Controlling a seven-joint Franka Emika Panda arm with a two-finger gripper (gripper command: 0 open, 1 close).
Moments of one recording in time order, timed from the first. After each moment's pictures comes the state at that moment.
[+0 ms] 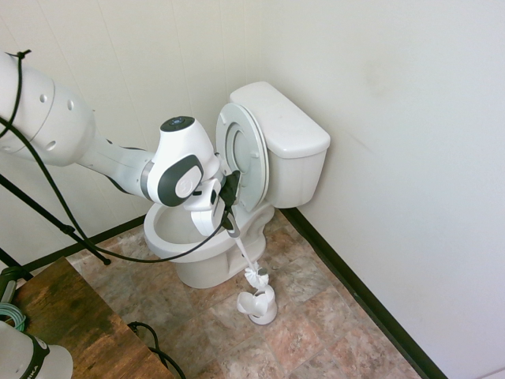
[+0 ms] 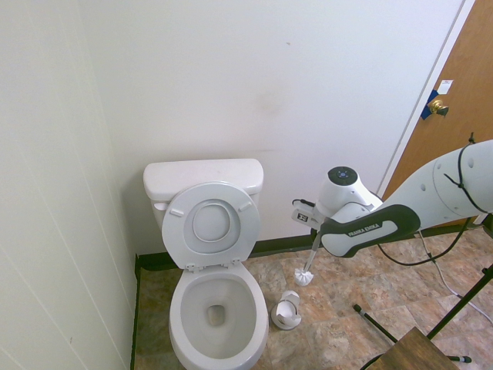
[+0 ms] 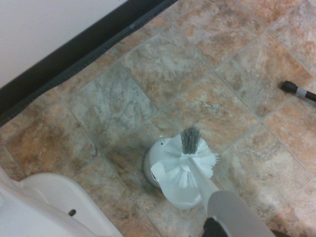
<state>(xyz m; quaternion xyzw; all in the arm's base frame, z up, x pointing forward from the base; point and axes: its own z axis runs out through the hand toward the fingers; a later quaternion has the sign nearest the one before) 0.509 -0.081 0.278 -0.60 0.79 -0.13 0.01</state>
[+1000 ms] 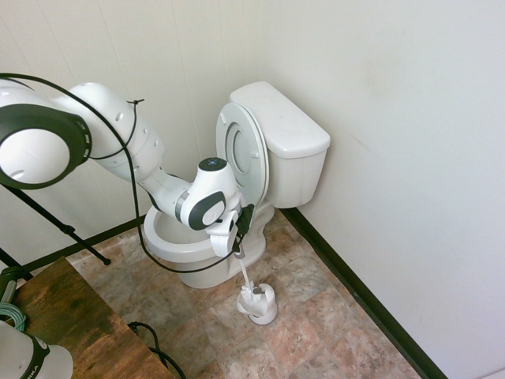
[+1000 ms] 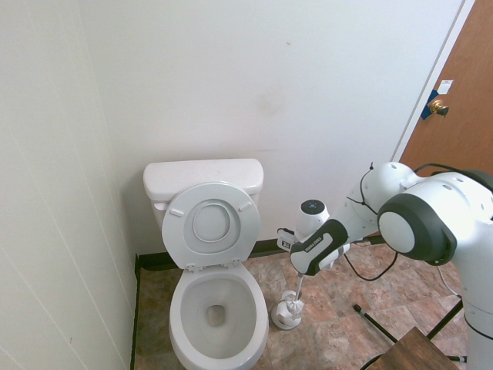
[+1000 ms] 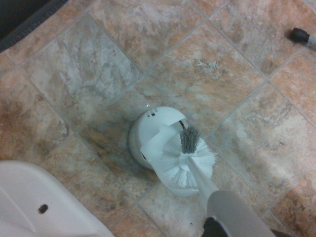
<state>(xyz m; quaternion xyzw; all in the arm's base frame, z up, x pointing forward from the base) 0.565 -0.090 0.113 -0.57 0.81 -0.07 -0.02</state>
